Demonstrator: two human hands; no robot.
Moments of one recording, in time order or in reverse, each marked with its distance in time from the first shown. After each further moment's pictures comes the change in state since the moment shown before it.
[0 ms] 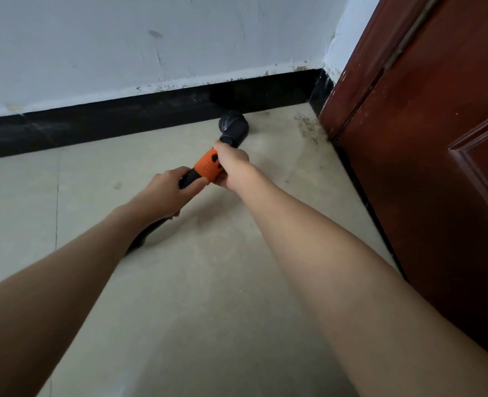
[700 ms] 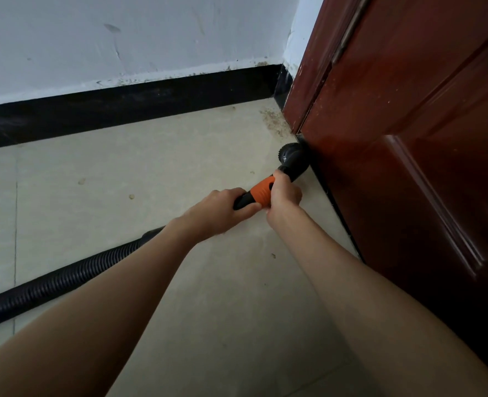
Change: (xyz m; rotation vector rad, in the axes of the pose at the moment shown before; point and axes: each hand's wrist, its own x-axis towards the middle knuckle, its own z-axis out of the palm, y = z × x) left_hand -0.020 0.087 0.088 -0.002 -0.224 0.238; right_hand -0.039 0.044 -0.135 0.289 0.428 0.019
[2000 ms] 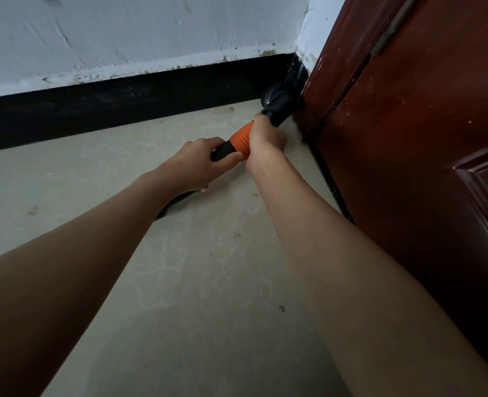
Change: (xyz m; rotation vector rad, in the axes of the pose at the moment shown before) left_hand 0.118 -0.029 -0.065 -0.048 0.119 -0.037; right_hand 0.059 -0.079 0.103 -0.094 -0.109 -0.092
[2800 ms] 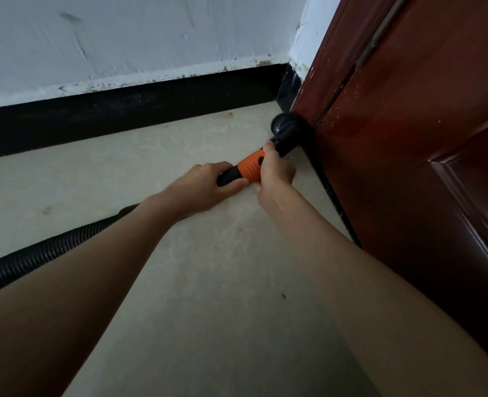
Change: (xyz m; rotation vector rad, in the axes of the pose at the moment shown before) left_hand -0.036 -0.002 0.010 0.029 -0.086 0.072; right_hand -0.021 0.035 -0.028 0.073 0.059 0.012
